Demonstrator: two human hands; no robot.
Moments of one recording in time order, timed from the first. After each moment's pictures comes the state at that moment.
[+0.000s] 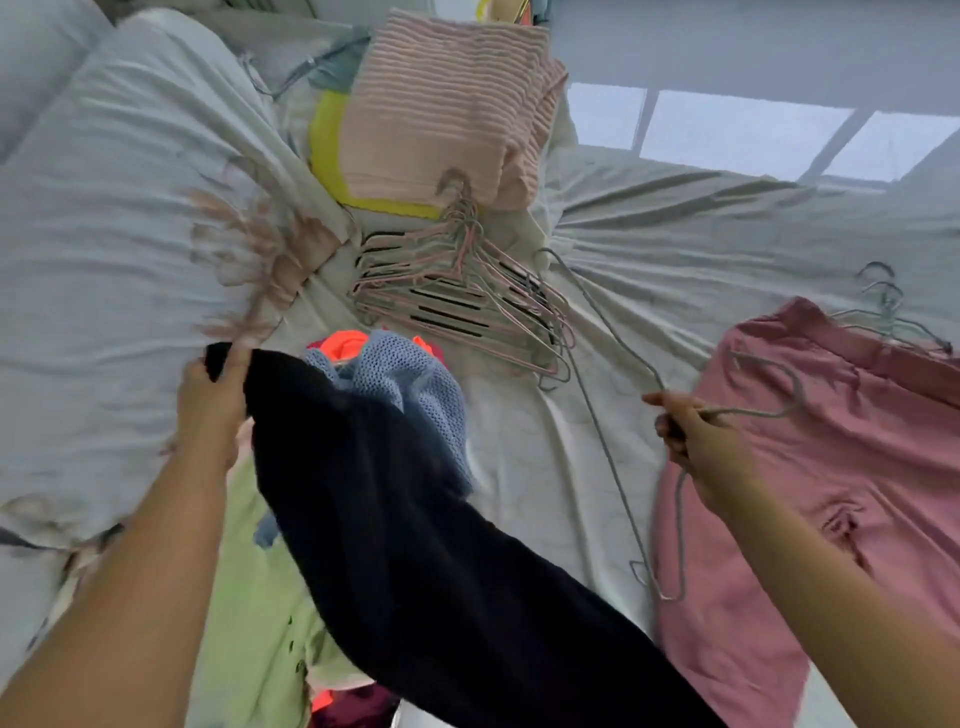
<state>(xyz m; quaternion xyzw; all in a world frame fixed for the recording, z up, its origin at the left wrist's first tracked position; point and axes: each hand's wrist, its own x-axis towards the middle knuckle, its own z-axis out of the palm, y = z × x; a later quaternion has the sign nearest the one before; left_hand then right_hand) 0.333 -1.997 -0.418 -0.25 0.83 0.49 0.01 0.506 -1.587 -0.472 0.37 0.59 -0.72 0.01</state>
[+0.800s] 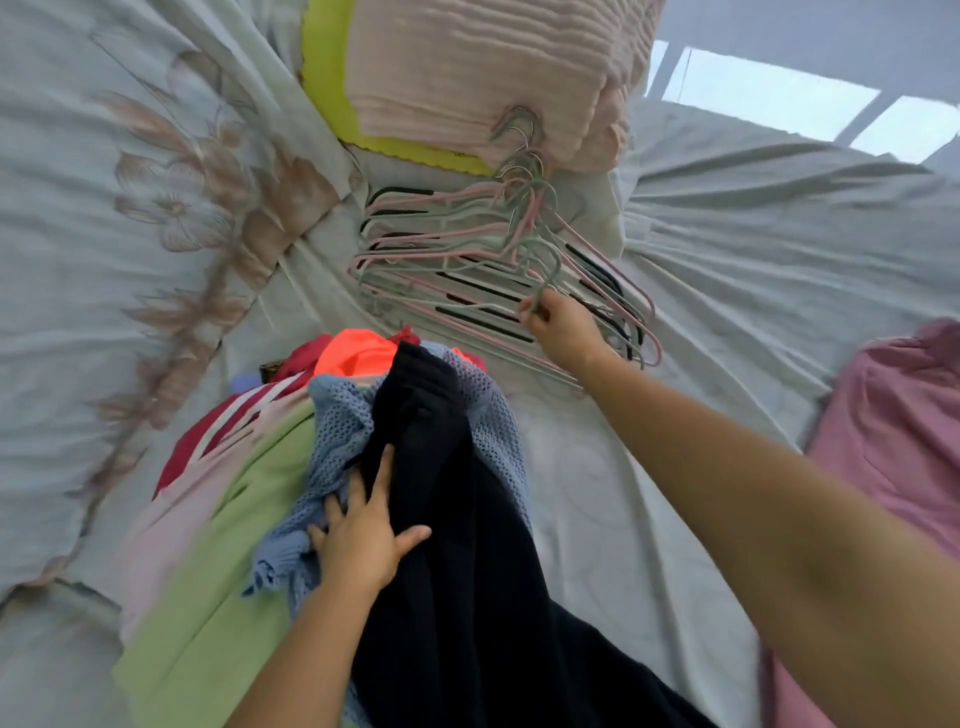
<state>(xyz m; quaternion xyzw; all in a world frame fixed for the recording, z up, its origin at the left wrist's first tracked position) 0.360 -1.983 -0.617 -0.02 0.94 0.01 0.33 0.236 -1.720 -0.599 0.20 0.87 -0.42 0.13</state>
